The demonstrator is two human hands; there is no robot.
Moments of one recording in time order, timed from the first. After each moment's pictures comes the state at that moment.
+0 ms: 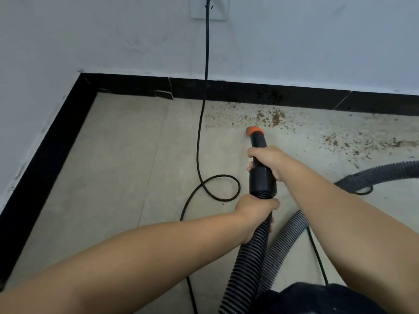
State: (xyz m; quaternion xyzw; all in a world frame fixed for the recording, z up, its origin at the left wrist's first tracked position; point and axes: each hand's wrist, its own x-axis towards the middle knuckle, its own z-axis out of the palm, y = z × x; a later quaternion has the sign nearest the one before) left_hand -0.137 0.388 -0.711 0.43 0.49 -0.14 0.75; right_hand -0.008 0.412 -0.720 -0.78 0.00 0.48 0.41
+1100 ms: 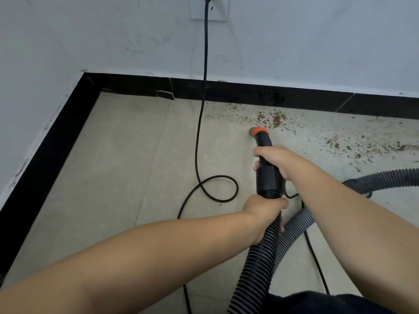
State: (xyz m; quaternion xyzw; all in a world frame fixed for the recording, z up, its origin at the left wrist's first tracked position) left_hand -0.117 0.369 -0.705 0.41 0.49 -0.13 0.76; right_hand 0.012 0.398 -0.717 -0.77 -0.02 0.49 0.40
